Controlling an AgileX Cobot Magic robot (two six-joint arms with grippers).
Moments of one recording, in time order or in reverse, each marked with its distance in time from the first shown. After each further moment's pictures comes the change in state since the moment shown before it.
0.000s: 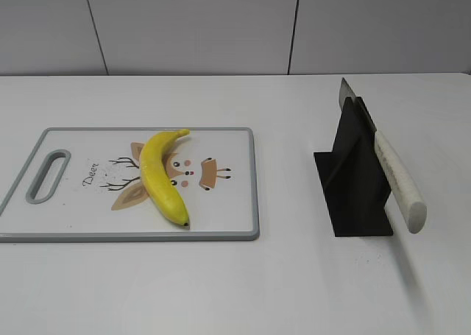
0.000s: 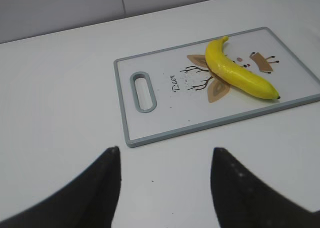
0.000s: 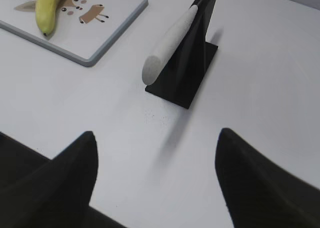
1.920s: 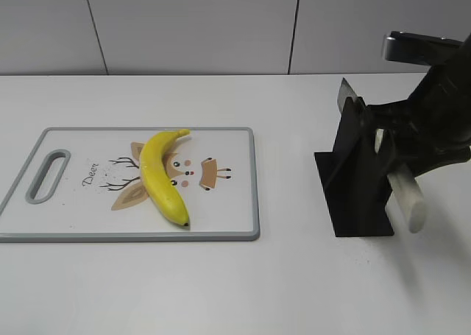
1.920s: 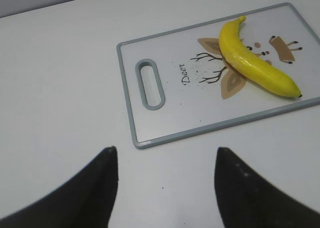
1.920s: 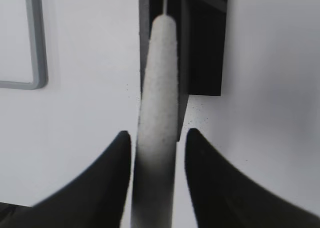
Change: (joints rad) left arm 0.000 0.438 -0.118 0.045 -0.125 -0.023; right arm 0.000 1.475 -0.612 -0.001 -0.043 0.442
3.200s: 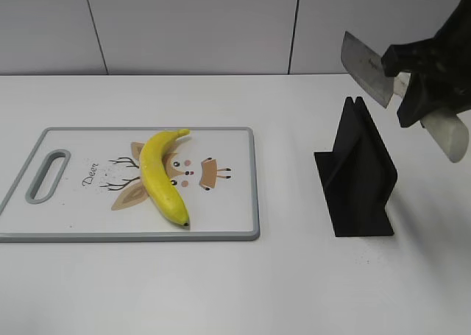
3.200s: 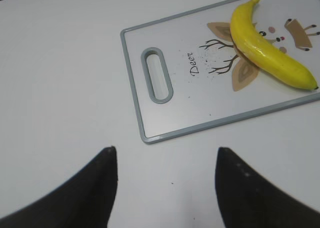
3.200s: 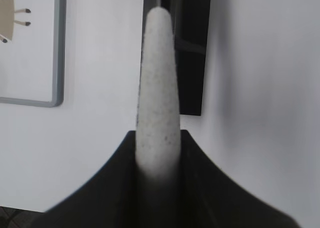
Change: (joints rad) left arm 0.000 0.237 -0.132 0.036 0.027 0.000; right arm 0.000 -0.058 -0.179 -0.072 0.133 0.011
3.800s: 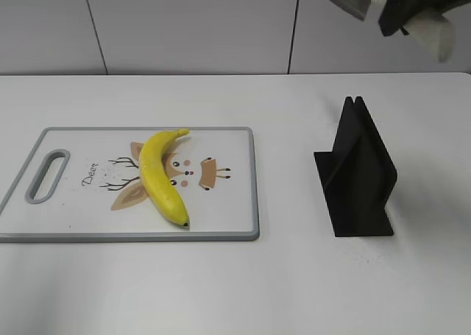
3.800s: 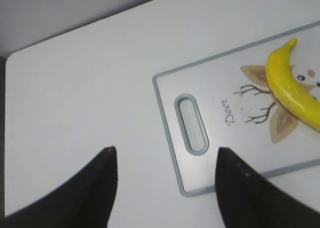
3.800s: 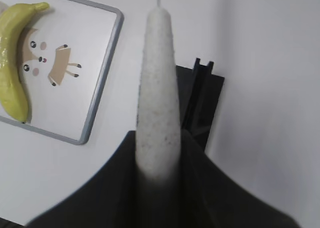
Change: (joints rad) left arm 0.000 0.433 -0.443 0.097 0.056 0.028; right arm 0.006 0.148 -0.412 0.026 0.151 -0.178
